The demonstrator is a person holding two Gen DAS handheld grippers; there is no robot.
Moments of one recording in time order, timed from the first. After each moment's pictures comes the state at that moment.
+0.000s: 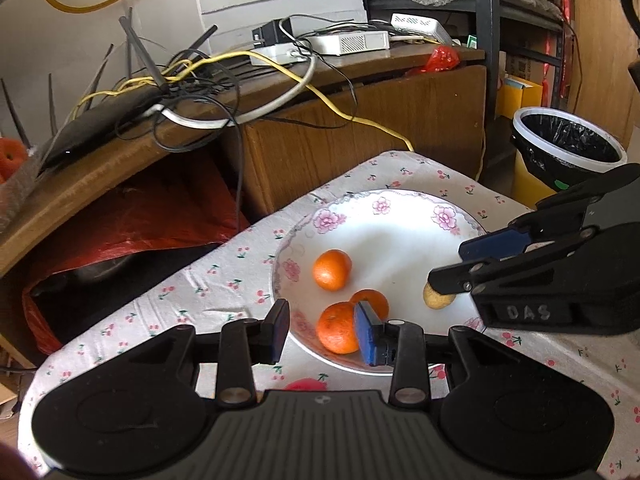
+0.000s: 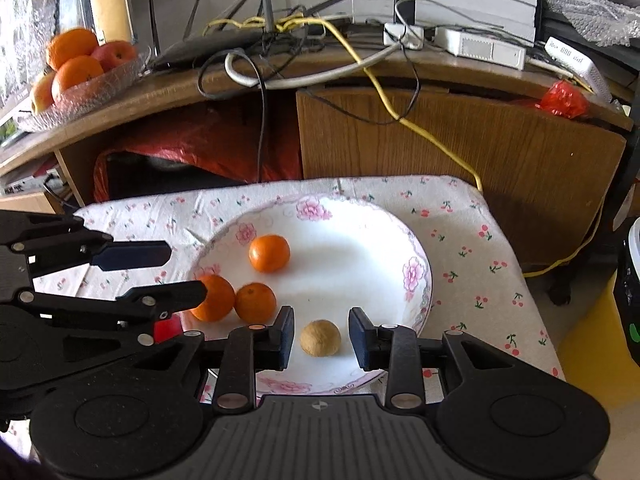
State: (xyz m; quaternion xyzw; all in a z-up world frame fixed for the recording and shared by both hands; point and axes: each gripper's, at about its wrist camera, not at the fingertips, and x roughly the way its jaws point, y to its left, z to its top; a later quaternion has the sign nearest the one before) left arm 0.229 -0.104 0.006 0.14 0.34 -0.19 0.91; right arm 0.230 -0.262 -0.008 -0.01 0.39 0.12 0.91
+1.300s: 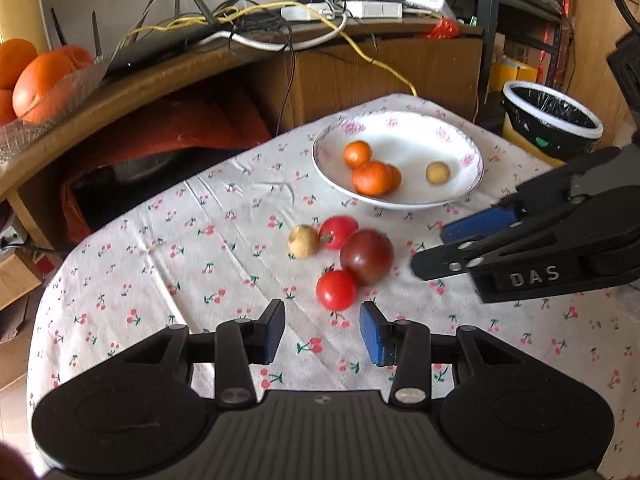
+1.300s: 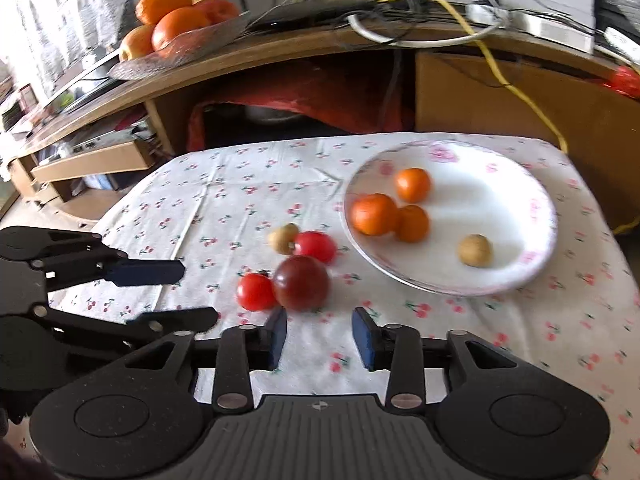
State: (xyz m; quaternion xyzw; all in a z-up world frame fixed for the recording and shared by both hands) left arm 0.146 -0.019 -0.006 0.12 0.40 -0.19 0.89; right arm 0.166 -0.190 -0.013 0.00 0.42 0.21 0.88
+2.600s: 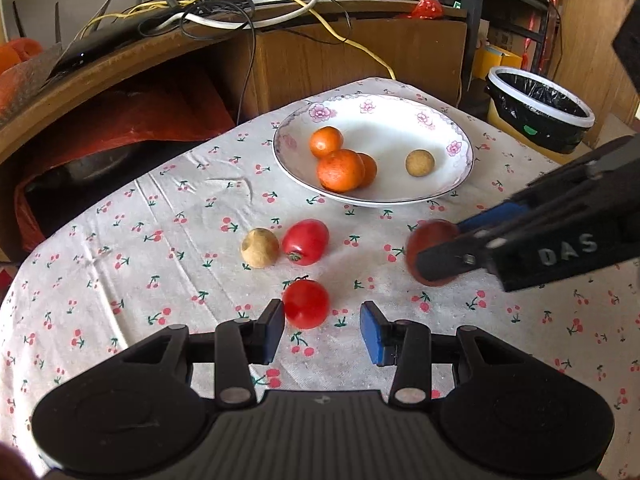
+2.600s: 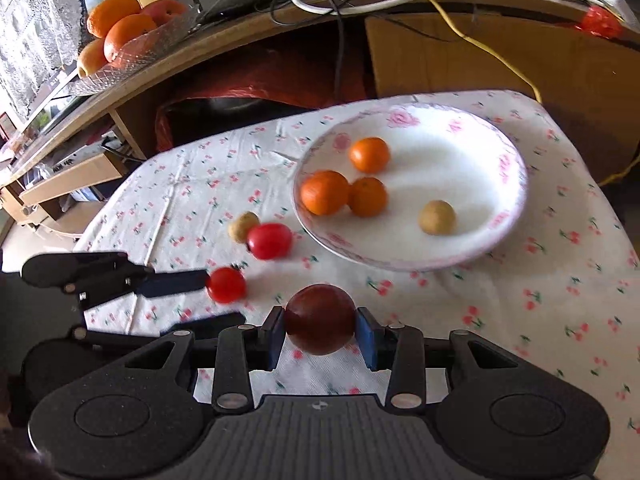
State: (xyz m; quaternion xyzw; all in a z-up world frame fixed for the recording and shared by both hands) left arm 0.171 -0.048 -0.031 0.12 0.41 -0.22 0.88; right arm 0.179 -0.229 -0.019 0.05 0.47 0.18 0.86
